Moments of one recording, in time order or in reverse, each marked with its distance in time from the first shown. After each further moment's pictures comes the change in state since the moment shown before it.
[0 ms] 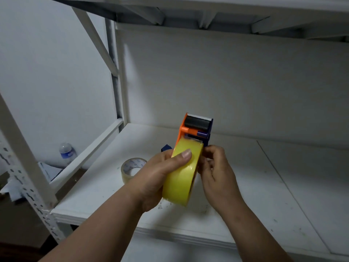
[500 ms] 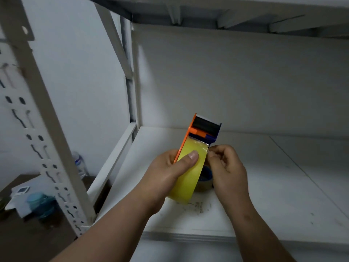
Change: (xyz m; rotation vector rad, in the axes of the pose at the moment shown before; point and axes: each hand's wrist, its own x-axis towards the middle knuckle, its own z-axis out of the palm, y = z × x) left_hand -0.019 0.017 -0.107 0.199 0.023 0.078; right_hand 0.002 -0.077 0.092 0.215 0.238 0.182
